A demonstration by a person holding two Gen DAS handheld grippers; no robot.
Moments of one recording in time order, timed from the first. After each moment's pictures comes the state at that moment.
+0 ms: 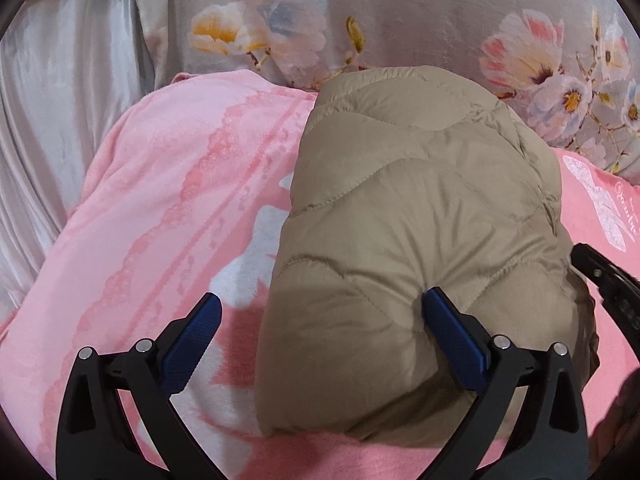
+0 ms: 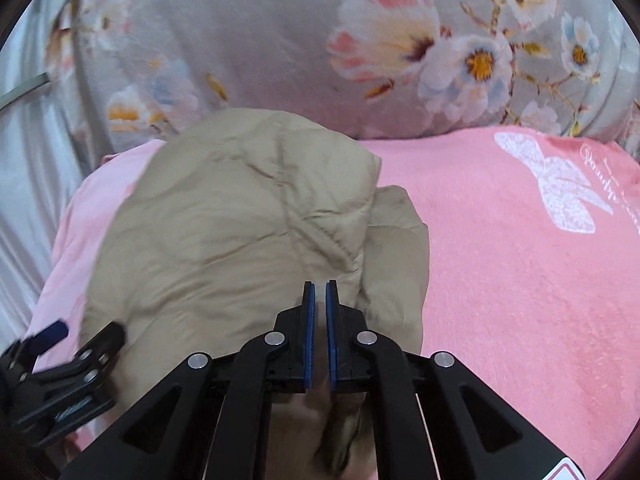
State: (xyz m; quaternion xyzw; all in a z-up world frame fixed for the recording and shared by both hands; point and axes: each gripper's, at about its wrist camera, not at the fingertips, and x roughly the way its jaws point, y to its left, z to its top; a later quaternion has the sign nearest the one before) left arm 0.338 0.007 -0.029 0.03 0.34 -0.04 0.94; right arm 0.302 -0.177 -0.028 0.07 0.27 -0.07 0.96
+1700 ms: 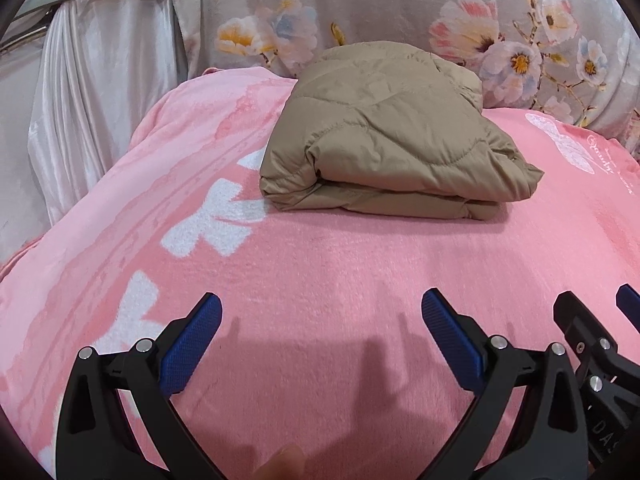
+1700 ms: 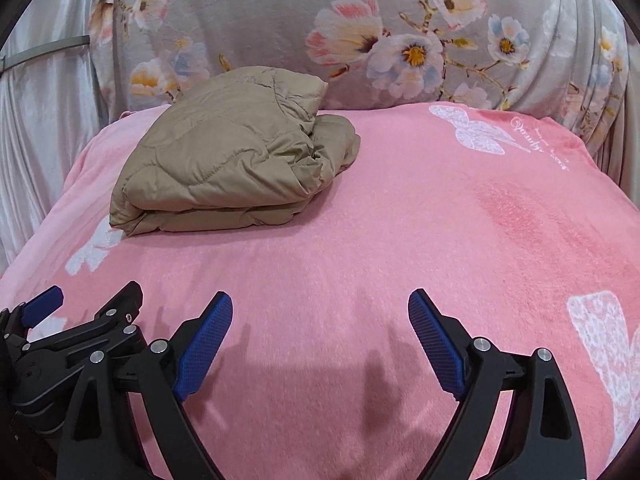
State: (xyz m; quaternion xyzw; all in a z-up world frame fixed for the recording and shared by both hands) left arm 0.158 -0.006 -0.083 0.04 0.31 -0.02 0.95; right arm 0.109 -0.159 -0.095 0.04 0.27 -0.12 0.95
